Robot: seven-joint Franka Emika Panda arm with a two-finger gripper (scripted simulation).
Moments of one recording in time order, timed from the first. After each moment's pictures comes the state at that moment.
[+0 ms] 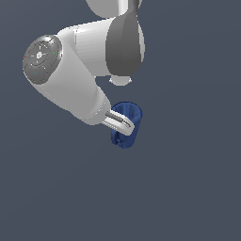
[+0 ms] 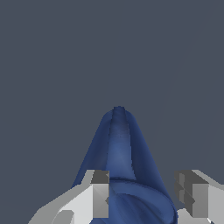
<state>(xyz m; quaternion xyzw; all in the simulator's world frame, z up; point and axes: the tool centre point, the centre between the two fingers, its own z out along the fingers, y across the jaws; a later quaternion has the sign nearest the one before) 0.042 -0.040 0.263 -0.94 0.26 0.18 0.08</state>
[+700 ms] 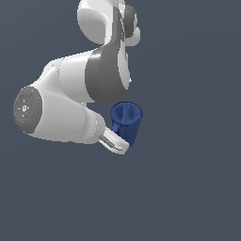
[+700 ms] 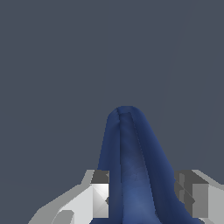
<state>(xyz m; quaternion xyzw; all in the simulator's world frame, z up) 0.062 -0.040 0.228 -0.90 0.33 0.26 0.10</state>
